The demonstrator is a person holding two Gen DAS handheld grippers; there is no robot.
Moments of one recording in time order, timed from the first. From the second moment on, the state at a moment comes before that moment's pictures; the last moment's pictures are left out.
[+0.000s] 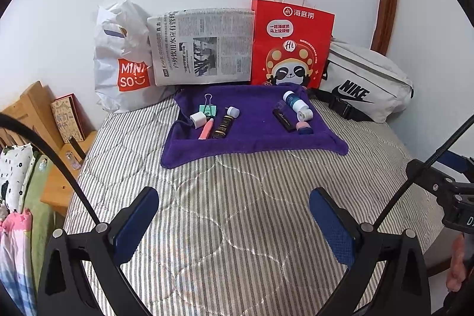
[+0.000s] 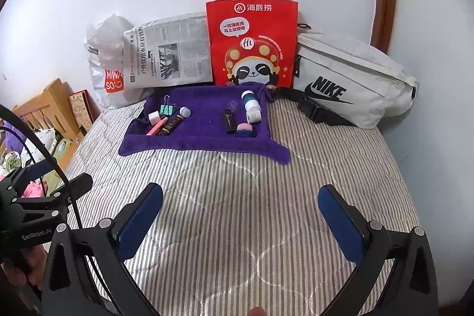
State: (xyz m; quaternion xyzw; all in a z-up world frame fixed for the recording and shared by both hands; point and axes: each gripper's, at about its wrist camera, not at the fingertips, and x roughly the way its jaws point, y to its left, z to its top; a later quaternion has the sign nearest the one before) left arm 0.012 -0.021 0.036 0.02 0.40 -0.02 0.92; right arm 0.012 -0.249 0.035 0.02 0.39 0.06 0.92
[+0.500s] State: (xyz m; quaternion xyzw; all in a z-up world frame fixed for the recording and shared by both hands) left arm 0.011 -0.021 0.035 0.02 0.40 -0.02 0.92; right arm 0.013 -0.252 0.035 0.02 0.39 0.06 0.92
